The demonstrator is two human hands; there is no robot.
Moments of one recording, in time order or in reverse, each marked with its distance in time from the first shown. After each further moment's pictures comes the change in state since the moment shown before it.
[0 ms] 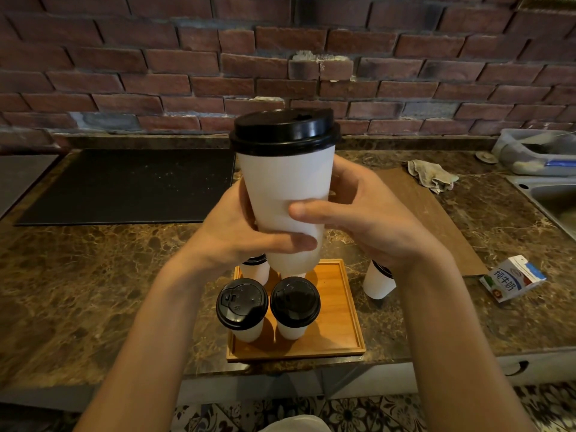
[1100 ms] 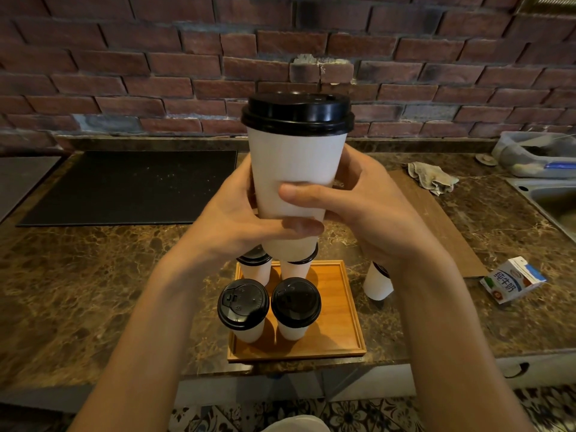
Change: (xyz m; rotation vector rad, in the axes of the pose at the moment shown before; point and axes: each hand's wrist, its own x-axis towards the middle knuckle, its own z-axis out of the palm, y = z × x) left_hand 0.002 0.011 -0.001 0.130 0.102 0.028; right_hand 0.002 -0.008 0.010 -0.001 0.146 -0.040
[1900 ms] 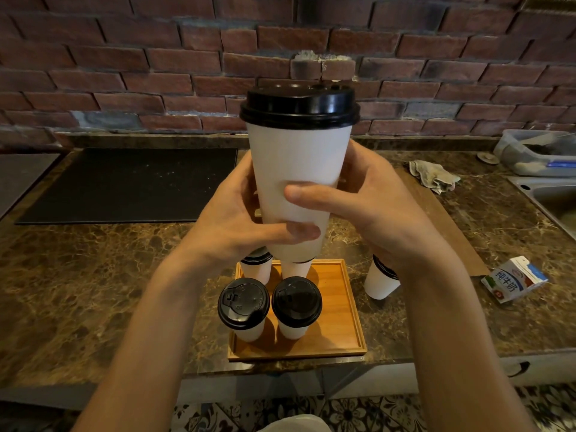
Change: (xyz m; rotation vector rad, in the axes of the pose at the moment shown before) left_hand -0.003 -0.005 -0.001 -0.045 0.020 0.015; right_hand -0.004 -0.007 0.000 -0.064 0.006 -0.001
